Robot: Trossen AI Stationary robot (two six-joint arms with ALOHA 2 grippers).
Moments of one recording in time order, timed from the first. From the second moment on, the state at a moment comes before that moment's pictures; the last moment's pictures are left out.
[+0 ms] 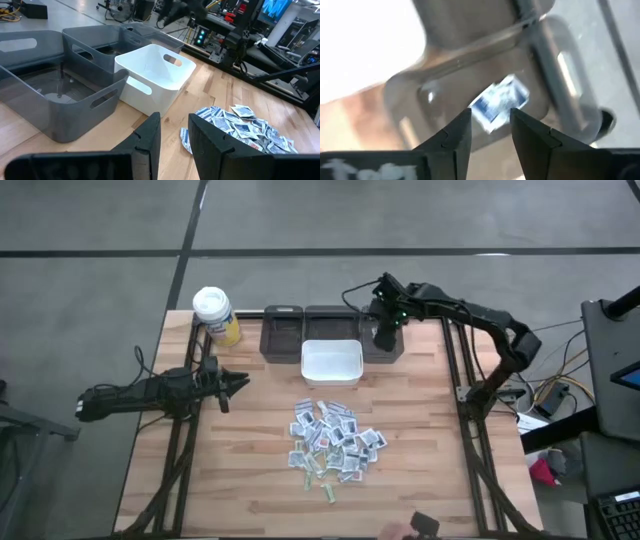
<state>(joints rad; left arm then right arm) 0.07 0.03 0.11 -0.33 -0.28 -0.39 -0.66 1.63 1.33 -0.90 0.03 -0.26</state>
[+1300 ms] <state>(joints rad) 0.07 0.03 0.11 -0.33 -0.28 -0.39 0.08 1.56 0.97 -0.74 0.02 0.23</state>
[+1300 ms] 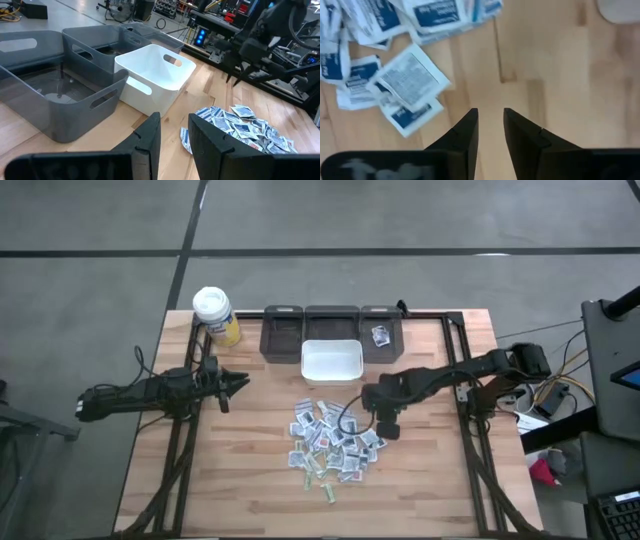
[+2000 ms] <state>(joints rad) 0.07 0.03 0.11 -0.33 -0.28 -0.39 0.21 1.56 0.81 -0.45 0.02 0.08</state>
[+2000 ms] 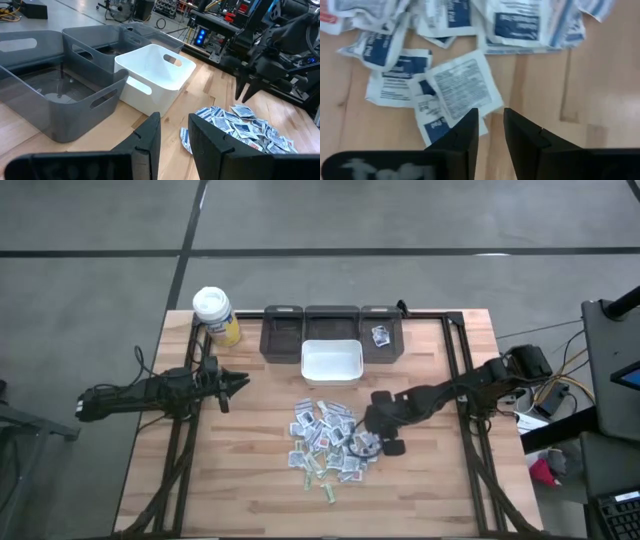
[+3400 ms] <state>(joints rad) 0.07 0.03 0.11 -0.33 -0.28 -0.39 0.17 1.68 0.81 -0.35 -0.01 -0.09</state>
